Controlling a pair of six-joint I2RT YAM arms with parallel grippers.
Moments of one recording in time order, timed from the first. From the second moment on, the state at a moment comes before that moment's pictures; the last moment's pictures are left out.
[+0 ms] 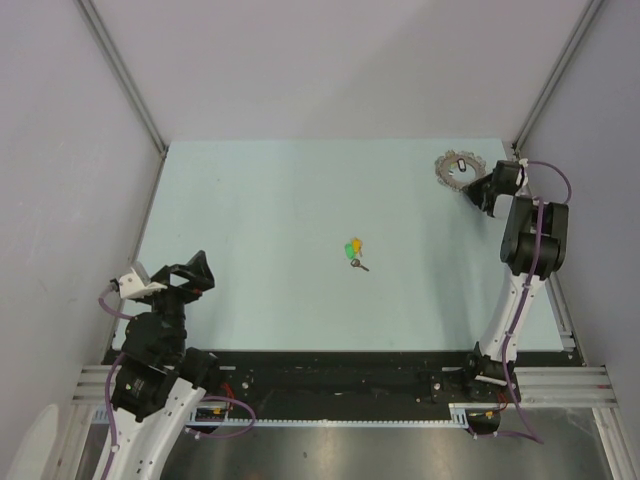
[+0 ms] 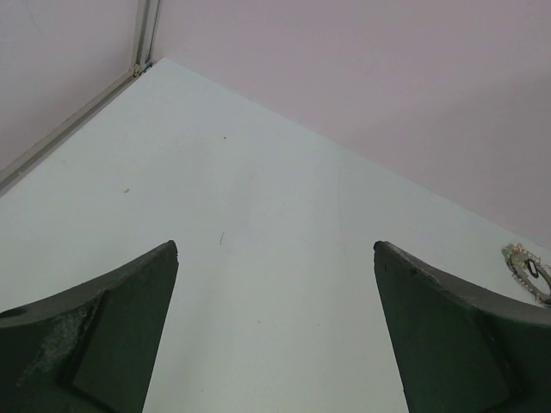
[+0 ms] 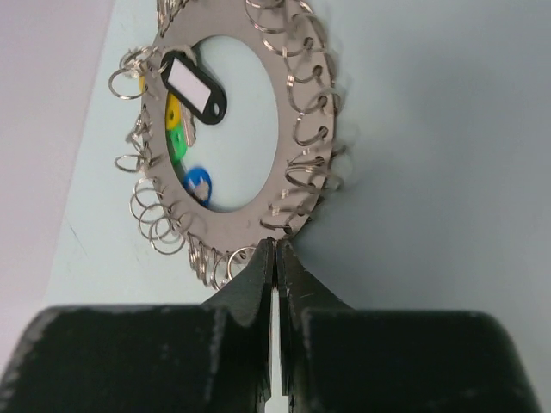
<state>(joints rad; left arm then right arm) -0.37 0.00 0.48 -0.42 -0.57 -0.40 -0.23 2.25 1.43 0.25 -0.14 0.87</state>
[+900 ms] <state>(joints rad) -0.37 0.01 0.48 -0.42 -0.39 -0.40 0.08 0.90 0.56 -0.40 -0.04 0.71</state>
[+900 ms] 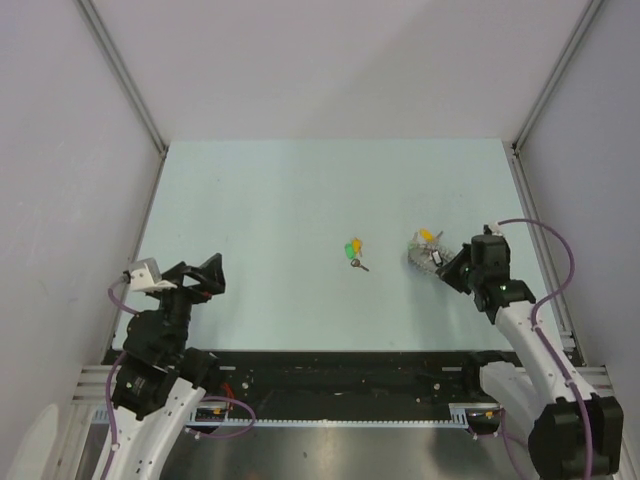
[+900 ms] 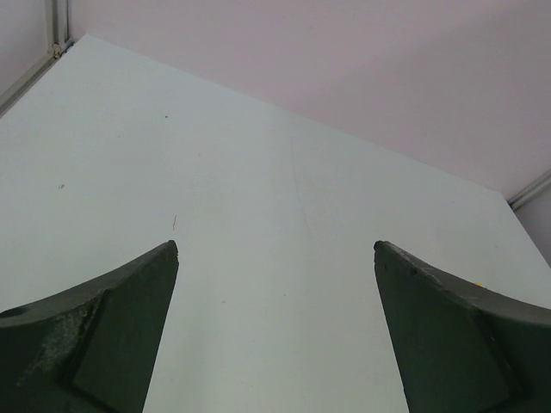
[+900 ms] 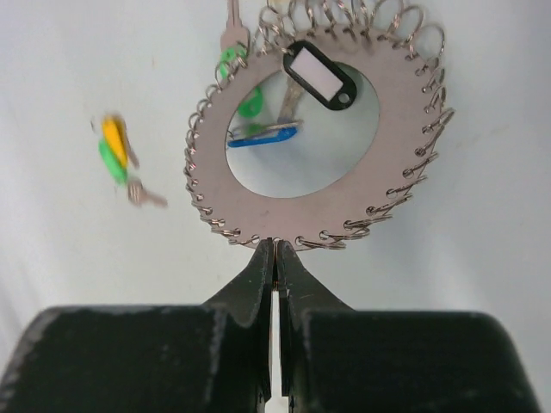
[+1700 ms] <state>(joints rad) -0.37 0.14 0.48 -0.42 -0.31 -0.39 1.00 1.35 0.59 -0.25 0.03 0.91</state>
